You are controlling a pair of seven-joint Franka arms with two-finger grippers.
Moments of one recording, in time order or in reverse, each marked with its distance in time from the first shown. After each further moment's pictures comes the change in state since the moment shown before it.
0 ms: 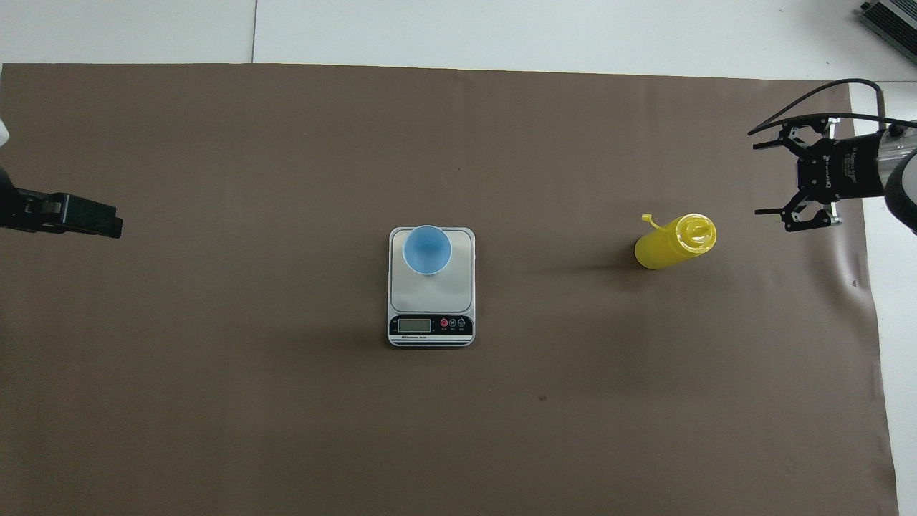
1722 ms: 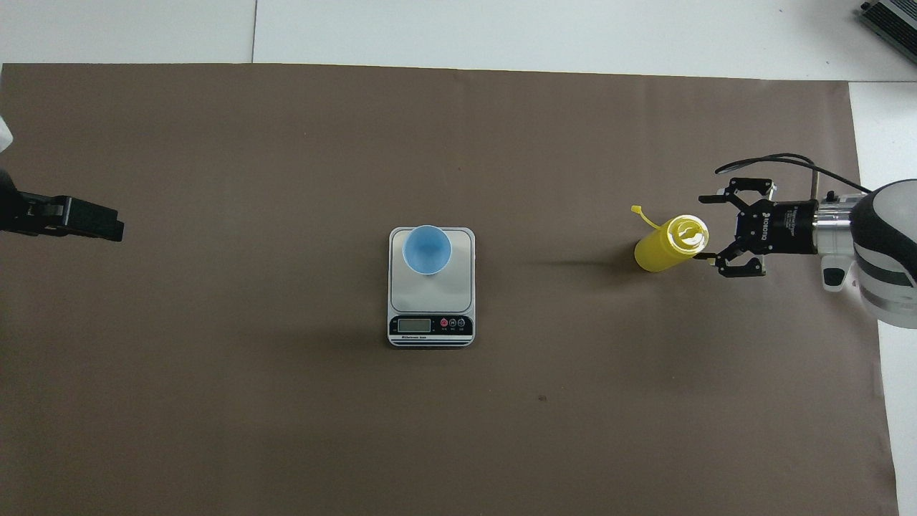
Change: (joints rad) left arm 0.004 0.000 -0.002 -0.007 0.000 -0.005 0.000; right arm -0.170 0.041 0.112 -0.290 0.385 0.009 -0.043
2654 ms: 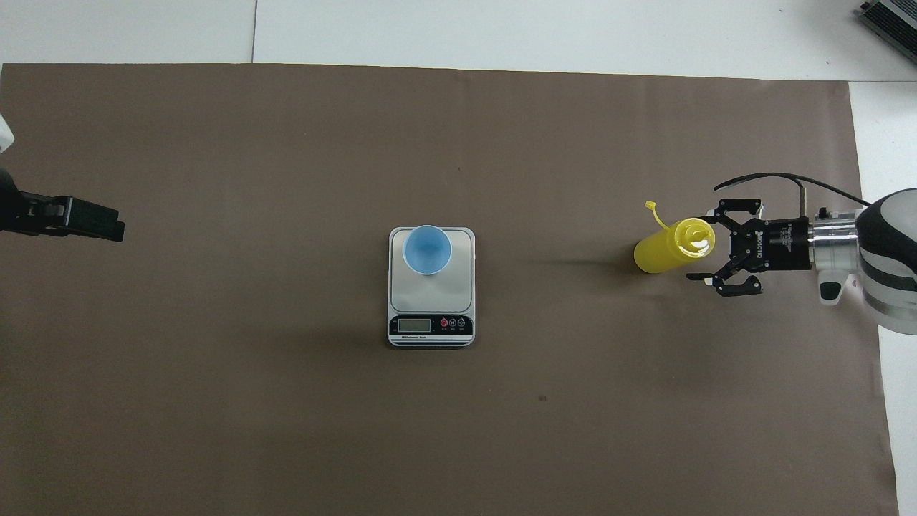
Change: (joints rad) left arm 0.000 0.000 -0.002 0.000 0.000 0.000 0.000; right arm -0.033 -0.001 0.018 0.010 0.025 -0.136 -0.124
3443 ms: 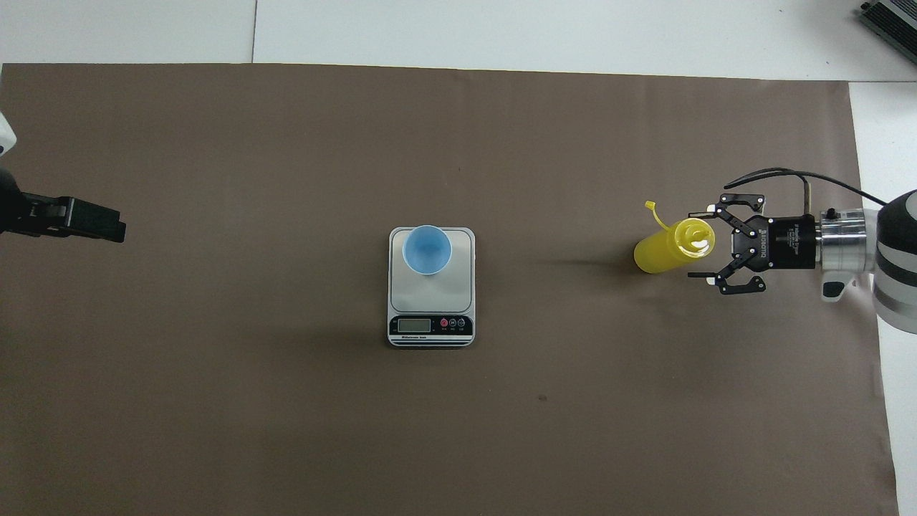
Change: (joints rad) left arm 0.000 0.000 0.000 -0.003 0.000 0.000 0.000; right arm -0.005 -0.004 0.000 -0.004 0.052 -0.045 -0.096
